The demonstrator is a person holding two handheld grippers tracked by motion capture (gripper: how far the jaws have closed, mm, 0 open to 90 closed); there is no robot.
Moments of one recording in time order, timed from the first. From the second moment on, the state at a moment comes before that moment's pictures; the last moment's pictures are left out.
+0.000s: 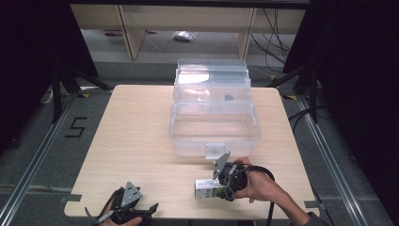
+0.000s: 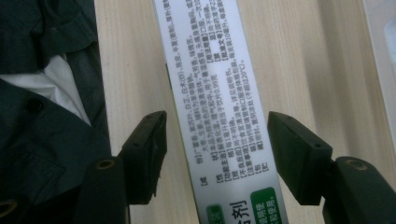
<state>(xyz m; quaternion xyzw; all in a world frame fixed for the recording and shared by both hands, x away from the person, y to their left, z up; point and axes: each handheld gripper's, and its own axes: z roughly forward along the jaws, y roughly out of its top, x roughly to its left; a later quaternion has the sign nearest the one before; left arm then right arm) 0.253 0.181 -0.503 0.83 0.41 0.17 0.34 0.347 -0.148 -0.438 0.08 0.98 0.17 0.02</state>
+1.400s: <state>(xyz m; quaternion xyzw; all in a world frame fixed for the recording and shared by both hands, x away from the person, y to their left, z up) 0.254 0.180 -0.504 0.83 0.41 0.17 0.35 0.356 -0.150 -0.413 0.04 0.99 0.13 0.02</state>
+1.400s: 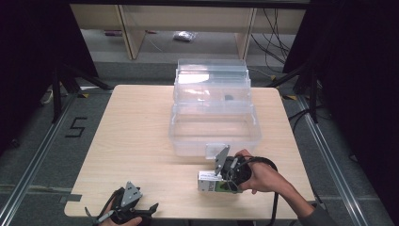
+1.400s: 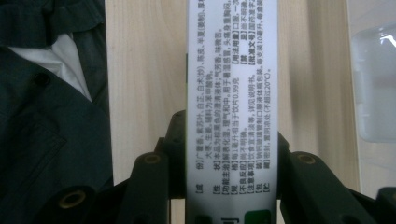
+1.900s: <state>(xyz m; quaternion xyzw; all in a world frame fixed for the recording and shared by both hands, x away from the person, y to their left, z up) 0.254 0.180 -0.504 0.83 0.41 0.18 0.35 0.364 -0.167 -0.386 0.07 0.99 0.15 0.02</state>
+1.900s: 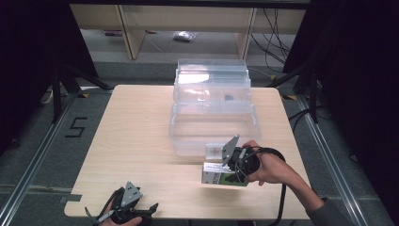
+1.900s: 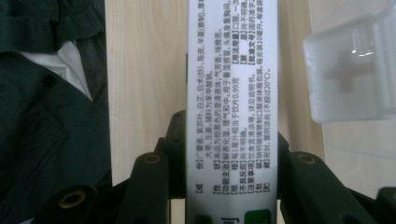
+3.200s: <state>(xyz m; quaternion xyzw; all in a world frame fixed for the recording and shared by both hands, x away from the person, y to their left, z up) 0.254 0.181 -0.504 0.83 0.41 0.18 0.33 0.413 -0.193 -0.309 0.08 0.98 0.17 0.04</state>
